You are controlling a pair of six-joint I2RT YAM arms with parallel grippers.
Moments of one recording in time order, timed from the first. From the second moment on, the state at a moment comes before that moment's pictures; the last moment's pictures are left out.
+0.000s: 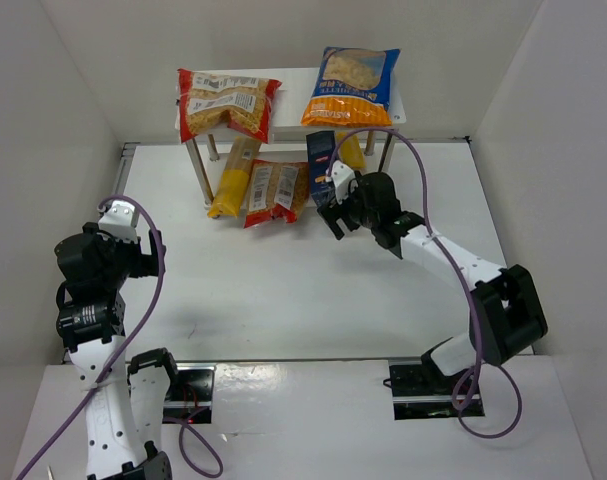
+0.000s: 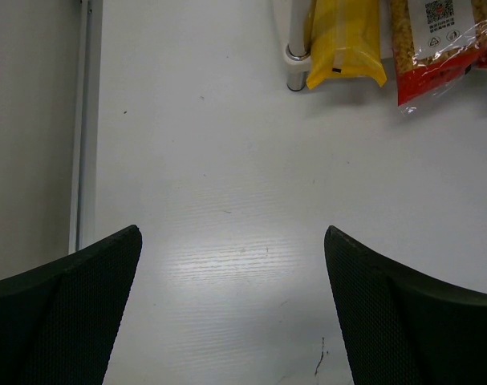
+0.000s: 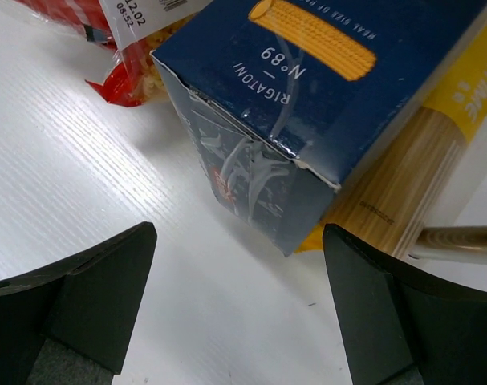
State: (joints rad) left arm 0.35 0.61 0.86 -0.67 0.33 0.24; right arm 0.48 1.44 0.99 -0.04 -0.12 -0.33
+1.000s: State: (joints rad) left arm 0.35 0.61 0.86 -0.67 0.33 0.26; right arm 0.44 1.62 1.09 0.02 -0.16 -0.27
